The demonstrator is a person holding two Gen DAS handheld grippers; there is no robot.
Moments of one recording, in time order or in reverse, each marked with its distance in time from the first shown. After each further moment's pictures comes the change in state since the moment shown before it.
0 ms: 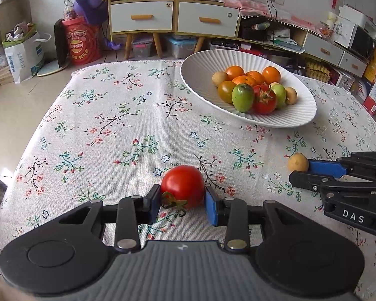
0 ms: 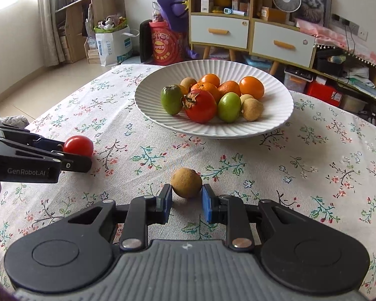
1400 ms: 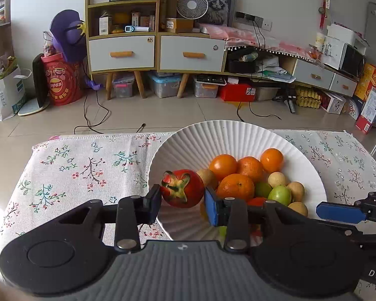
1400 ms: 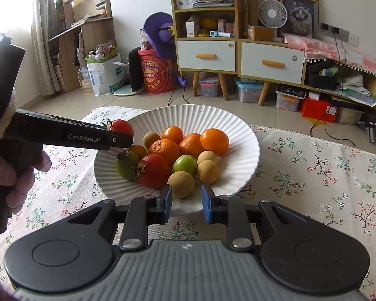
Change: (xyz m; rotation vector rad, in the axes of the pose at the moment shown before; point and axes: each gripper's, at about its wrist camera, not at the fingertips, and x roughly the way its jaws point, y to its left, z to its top) left arm 0.045 -0.023 0.092 0.052 -0.151 -0.042; right arm 0.000 -0.043 0.041 0.057 -0.116 0.005
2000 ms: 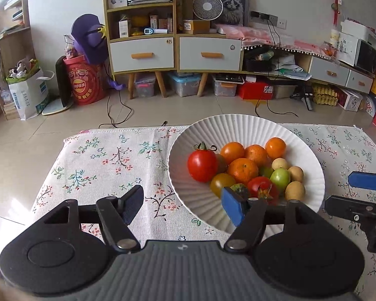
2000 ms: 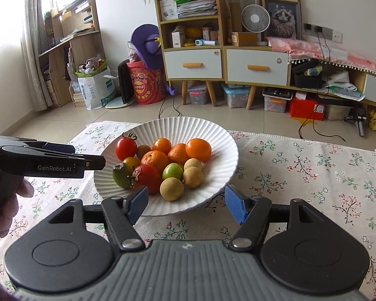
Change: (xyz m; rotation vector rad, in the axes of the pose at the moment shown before) left arm -0.037 -0.008 -0.009 -0.011 0.016 0.118; right arm -0.025 -0.006 0.002 0.062 -0.035 -0.035
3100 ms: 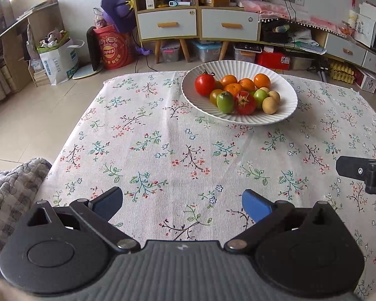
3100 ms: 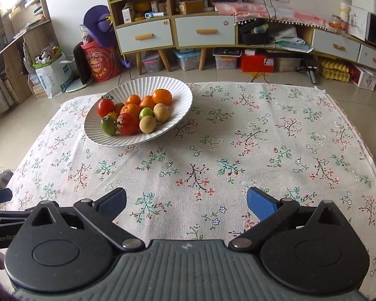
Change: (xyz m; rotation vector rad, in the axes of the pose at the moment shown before) left arm -0.082 -0.023 -0.074 -0.054 0.148 0.129; right arm -0.059 0.019 -0.038 0.155 0.166 -0.201
